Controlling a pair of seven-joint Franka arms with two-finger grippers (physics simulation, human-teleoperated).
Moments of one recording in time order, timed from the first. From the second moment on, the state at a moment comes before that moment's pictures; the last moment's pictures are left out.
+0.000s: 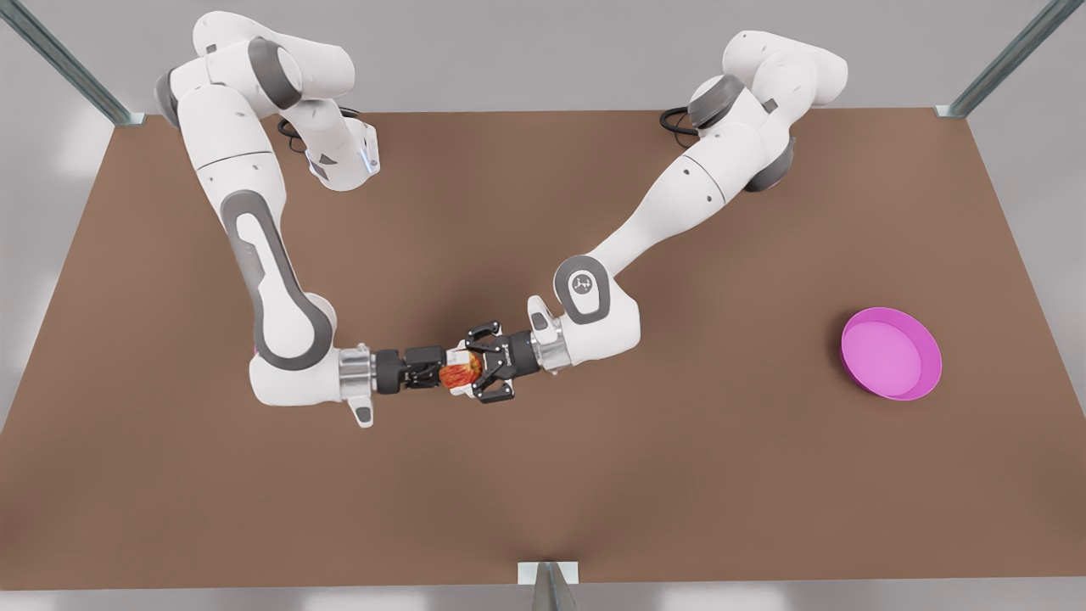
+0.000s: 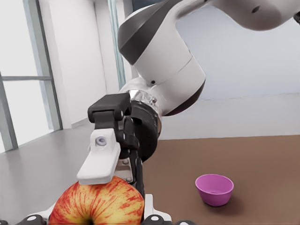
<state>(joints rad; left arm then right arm) -0.42 1.04 -0.59 -1.00 -1.36 2.71 2.11 0.05 0.63 0.25 -1.53 1.32 1.88 -0.55</state>
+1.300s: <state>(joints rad) -0.03 0.18 0.01 -1.35 -0.02 1.64 1.09 -0.38 0.36 0.25 -1.81 0.62 1.65 -0.61</state>
